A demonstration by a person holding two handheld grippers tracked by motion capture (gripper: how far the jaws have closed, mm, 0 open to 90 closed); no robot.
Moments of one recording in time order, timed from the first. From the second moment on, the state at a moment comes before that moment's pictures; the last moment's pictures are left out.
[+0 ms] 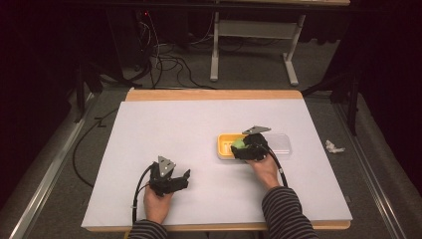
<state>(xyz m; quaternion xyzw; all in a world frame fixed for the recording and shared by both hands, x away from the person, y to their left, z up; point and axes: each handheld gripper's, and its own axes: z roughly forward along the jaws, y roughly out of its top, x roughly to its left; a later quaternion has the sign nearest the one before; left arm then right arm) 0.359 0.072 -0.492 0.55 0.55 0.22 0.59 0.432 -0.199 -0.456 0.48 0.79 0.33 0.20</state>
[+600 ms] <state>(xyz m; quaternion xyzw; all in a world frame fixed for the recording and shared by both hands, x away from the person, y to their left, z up) 0.360 0.071 -0.492 0.55 0.55 0.22 0.59 0.420 -0.217 -0.435 0.48 0.76 0.38 0.20</state>
